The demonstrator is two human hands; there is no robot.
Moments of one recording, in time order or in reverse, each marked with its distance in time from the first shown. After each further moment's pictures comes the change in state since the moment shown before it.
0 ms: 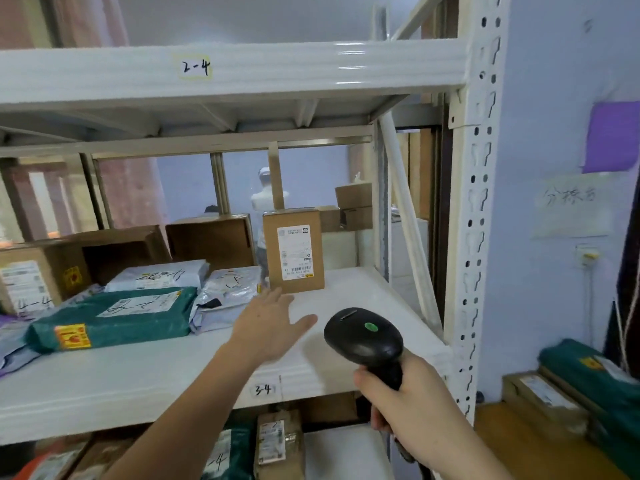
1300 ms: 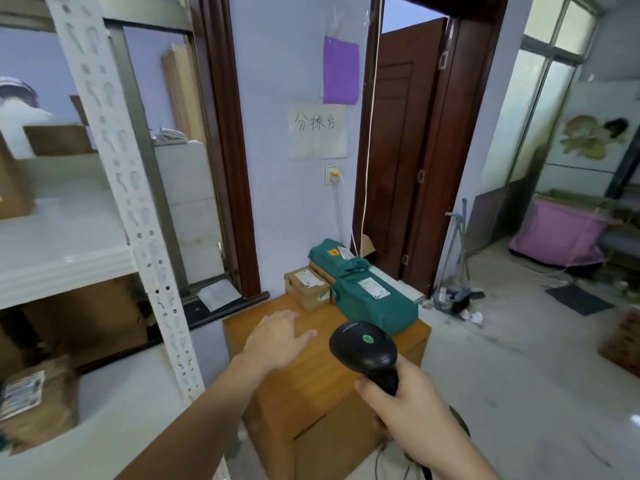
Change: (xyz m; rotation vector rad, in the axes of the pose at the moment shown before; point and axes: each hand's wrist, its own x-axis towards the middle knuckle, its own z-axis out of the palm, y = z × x) left_hand -0.169 0.435 0.221 -0.253 -0.432 0.353; right_hand -0.297 0.195 -0.275 -0.128 0.390 0.394
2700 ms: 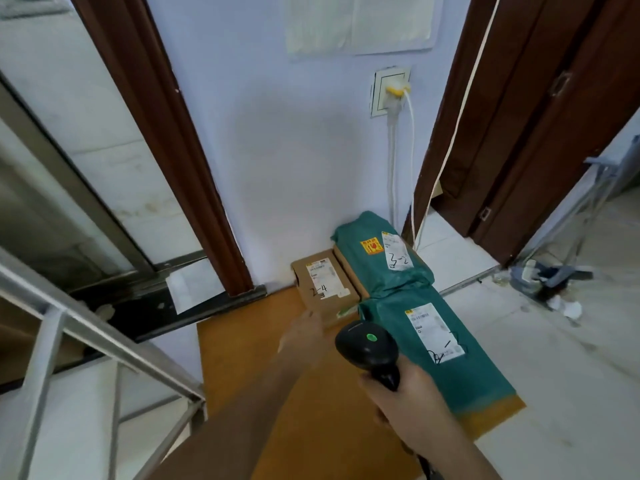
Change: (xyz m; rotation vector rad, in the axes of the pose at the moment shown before) left_hand 0.444 -0.035 0.156 -0.047 -0.235 -0.293; right_hand 0.502 0.128 0.005 -0.100 -0.376 0.288
